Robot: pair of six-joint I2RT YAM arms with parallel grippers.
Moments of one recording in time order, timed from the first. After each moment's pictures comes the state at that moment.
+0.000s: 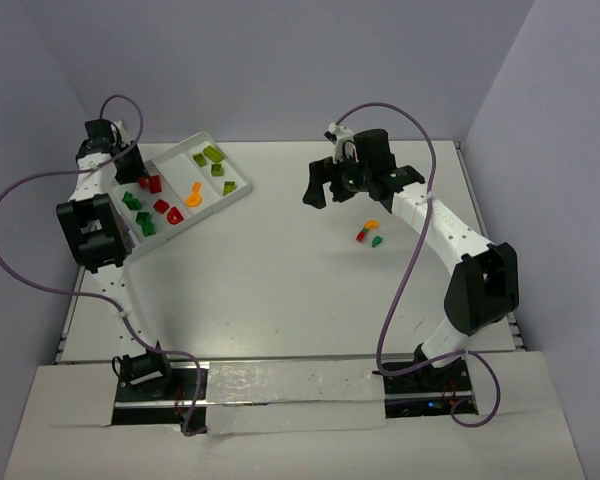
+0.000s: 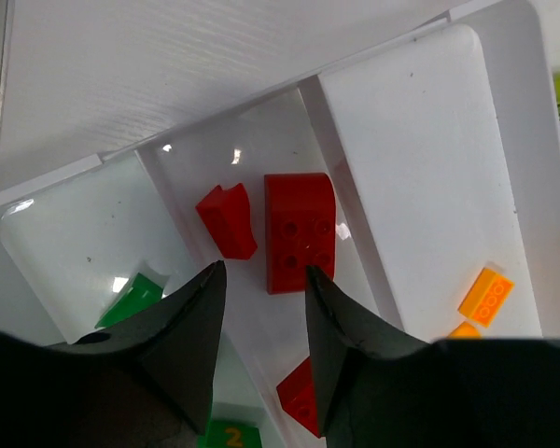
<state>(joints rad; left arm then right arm) 0.26 2.38 2.09 -0.59 0.16 -0.09 0.39 1.62 1.42 -0.44 -0.41 0.08</state>
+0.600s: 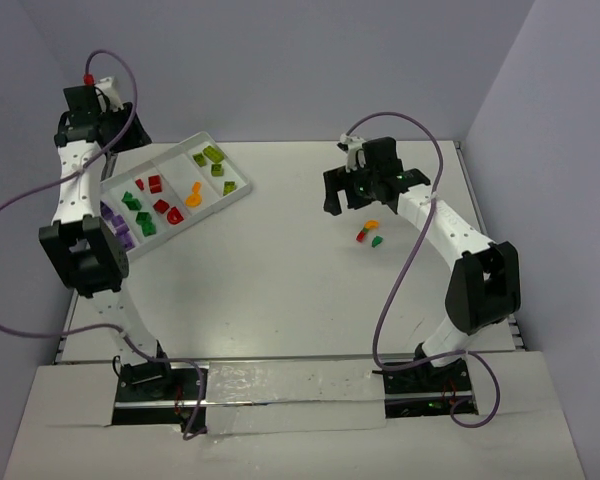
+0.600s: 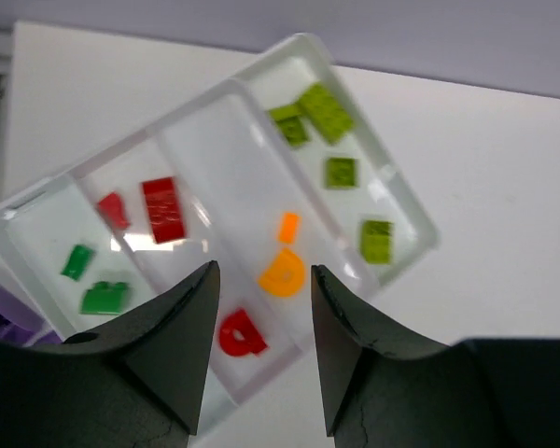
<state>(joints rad) 0.20 2.01 2.02 -0.65 0.28 -0.09 0.33 1.62 1.36 -0.52 -0.27 0.01</state>
